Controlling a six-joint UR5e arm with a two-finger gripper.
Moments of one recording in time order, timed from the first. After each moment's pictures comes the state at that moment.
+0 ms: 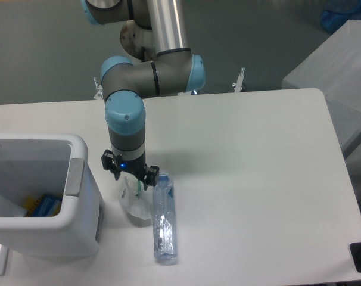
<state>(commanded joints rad) 2.21 -1.91 -1.84 -0.87 1.50 0.55</state>
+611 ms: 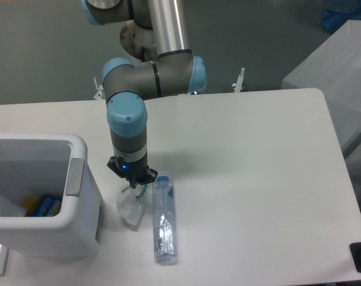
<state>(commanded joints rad) 2.23 -1.90 -1.84 -0.88 1.49 0.56</state>
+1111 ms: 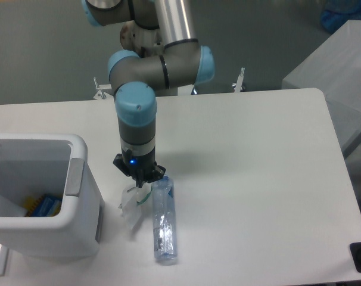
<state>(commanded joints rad) 2.32 -1.80 -1.78 -0.88 1.34 0.58</state>
